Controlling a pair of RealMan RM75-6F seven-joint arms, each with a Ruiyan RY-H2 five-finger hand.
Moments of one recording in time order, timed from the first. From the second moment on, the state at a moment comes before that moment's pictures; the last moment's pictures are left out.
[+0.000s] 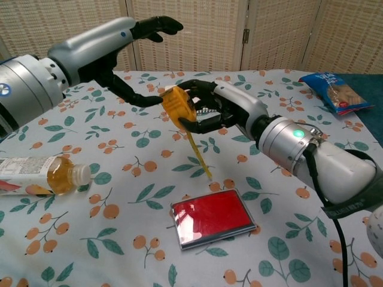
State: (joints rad) left arm -0.70 -1.58 -0.27 -1.62 1.44 1.12 0.19; right arm 0.76 -1.90 0.26 -1.16 -1.41 0.99 0.63
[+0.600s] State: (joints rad) left arm -0.74 -1.64 -0.27 -1.55 1.38 1.12 0.22; right arm 0.77 -1.90 0.24 -1.18 -1.40 0.98 0.61
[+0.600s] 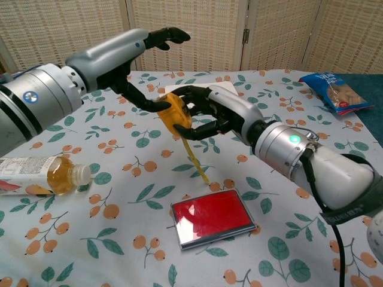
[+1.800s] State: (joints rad) left arm -0.75 -1.60 -0.24 -1.53 1.36 1.13 0.18; right arm 0.77 -1.89 0.24 -1.19 -1.39 0.97 0.59
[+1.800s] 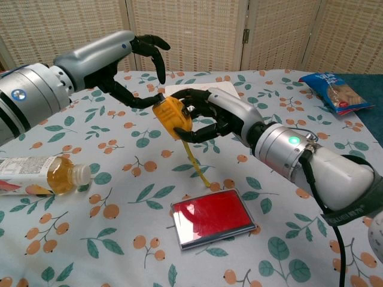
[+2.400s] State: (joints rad) left arm -0.75 -1.62 -0.24 -1.49 1.37 1.15 0.14; right arm 0.77 -1.90 0.25 -1.18 -1.38 0.97 0.59
